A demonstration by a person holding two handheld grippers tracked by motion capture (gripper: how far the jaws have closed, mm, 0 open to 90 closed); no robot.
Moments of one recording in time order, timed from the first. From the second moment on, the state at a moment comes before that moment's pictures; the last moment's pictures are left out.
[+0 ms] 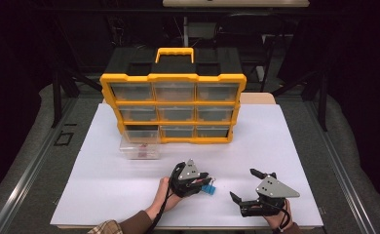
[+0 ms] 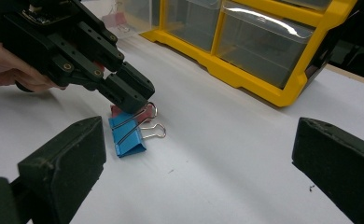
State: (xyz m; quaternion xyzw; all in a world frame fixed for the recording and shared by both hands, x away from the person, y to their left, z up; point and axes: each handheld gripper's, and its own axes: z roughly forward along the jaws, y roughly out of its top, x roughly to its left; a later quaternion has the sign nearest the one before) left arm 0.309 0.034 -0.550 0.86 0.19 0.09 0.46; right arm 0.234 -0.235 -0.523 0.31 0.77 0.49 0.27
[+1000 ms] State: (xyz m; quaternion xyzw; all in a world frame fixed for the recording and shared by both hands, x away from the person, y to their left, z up) left arm 0.307 0.048 -0.547 0.86 0.20 0.14 0.45; right arm 0.234 -0.236 -0.522 0.31 0.77 0.49 0.27
